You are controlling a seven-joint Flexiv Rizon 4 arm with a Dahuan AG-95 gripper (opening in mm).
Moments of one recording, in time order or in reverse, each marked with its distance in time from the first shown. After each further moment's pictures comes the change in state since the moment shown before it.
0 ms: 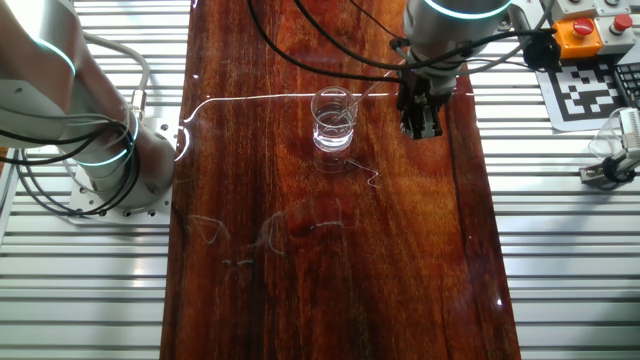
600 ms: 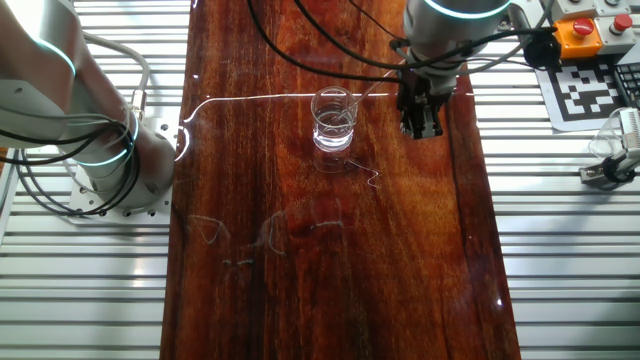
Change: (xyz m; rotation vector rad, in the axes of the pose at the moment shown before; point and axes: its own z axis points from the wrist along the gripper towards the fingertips) arm 0.002 0.000 0.001 0.007 0.008 -0.030
